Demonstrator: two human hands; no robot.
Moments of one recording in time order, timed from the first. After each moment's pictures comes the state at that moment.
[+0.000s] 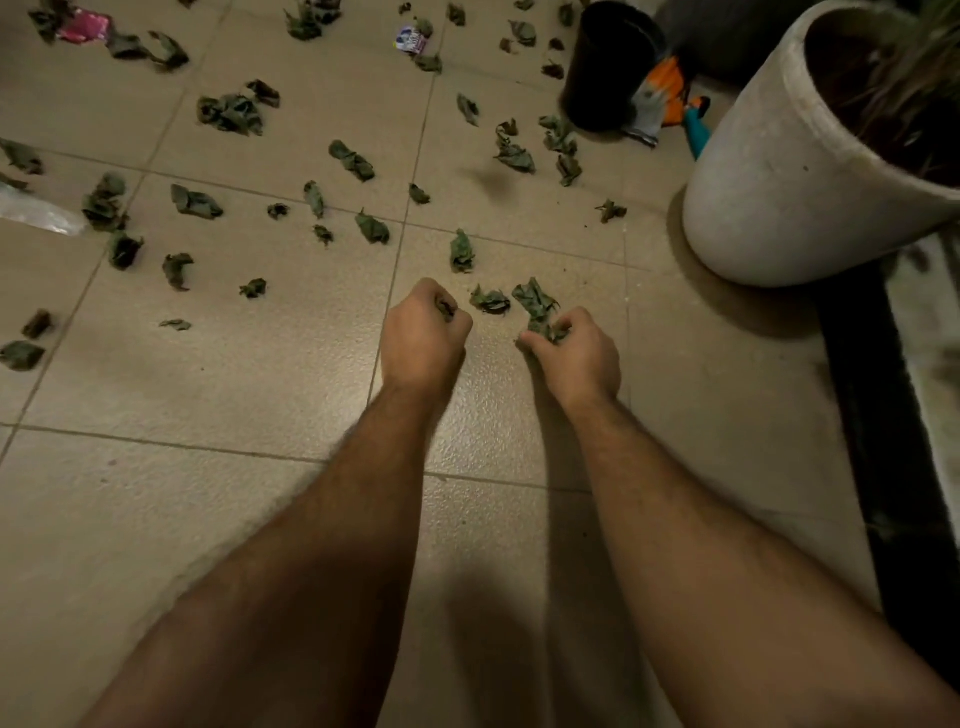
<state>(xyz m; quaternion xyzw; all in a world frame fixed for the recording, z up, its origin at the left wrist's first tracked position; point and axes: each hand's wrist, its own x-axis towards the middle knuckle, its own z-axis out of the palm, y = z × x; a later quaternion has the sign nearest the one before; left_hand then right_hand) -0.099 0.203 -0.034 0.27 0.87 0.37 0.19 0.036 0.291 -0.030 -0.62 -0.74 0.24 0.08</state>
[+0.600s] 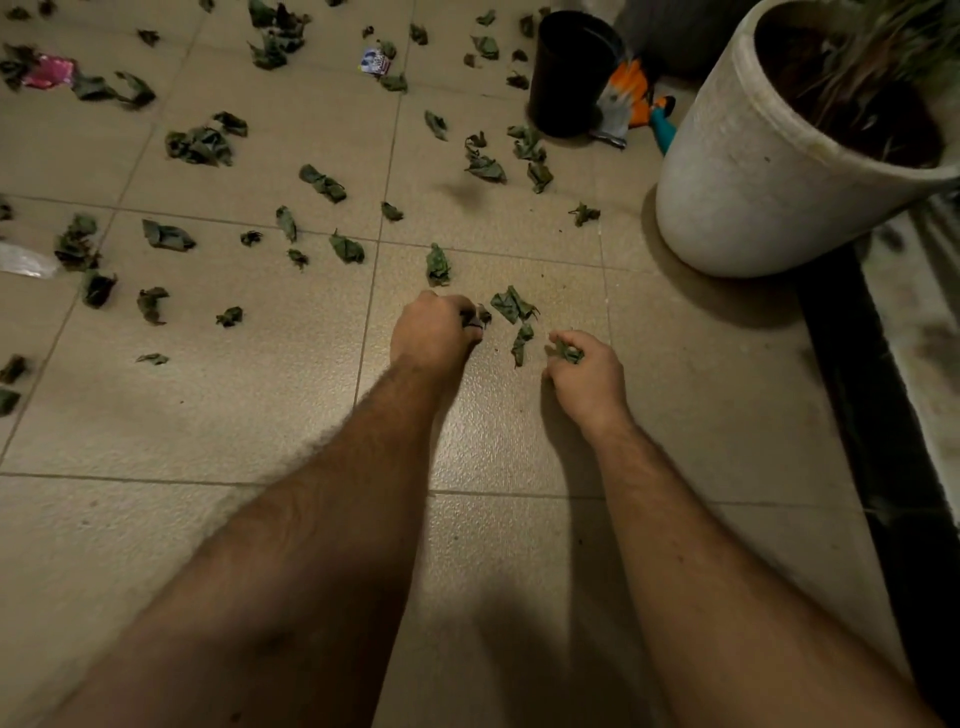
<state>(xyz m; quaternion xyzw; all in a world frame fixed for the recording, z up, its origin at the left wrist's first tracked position) -0.100 0.243 -0.044 0.42 0.86 0.20 0.22 0.070 0.297 -0.036 -0.60 -0.66 0.42 0.17</state>
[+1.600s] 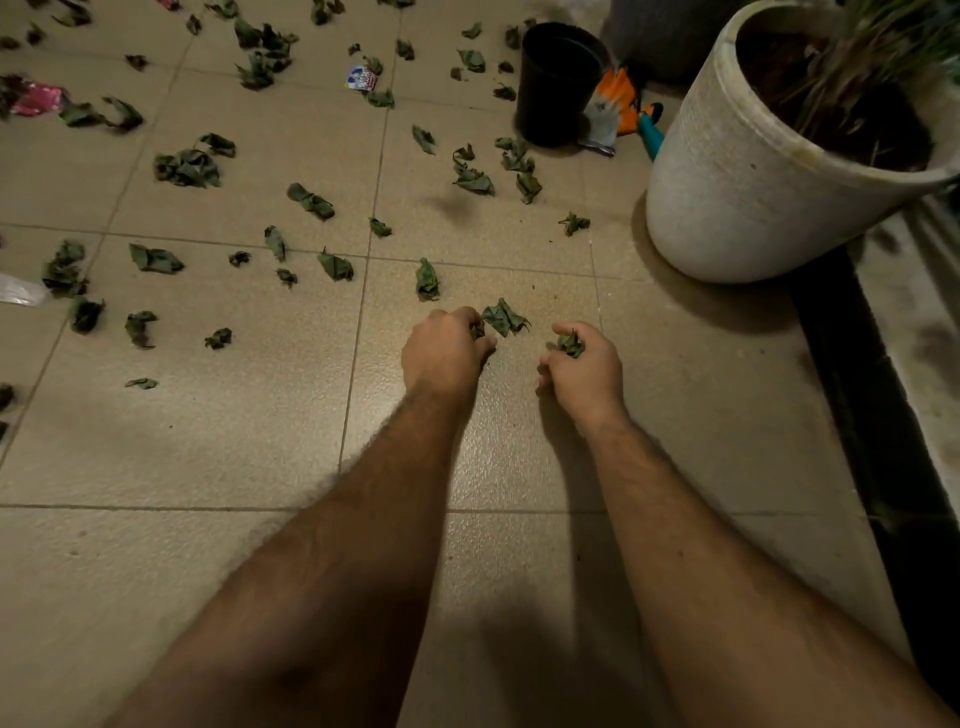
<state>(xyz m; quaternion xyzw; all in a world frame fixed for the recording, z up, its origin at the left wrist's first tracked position) -0.075 0.254 -0.049 0.40 0.87 0.22 0.17 0.063 0.313 -0.039 -0.62 -0.62 0.44 0.21</state>
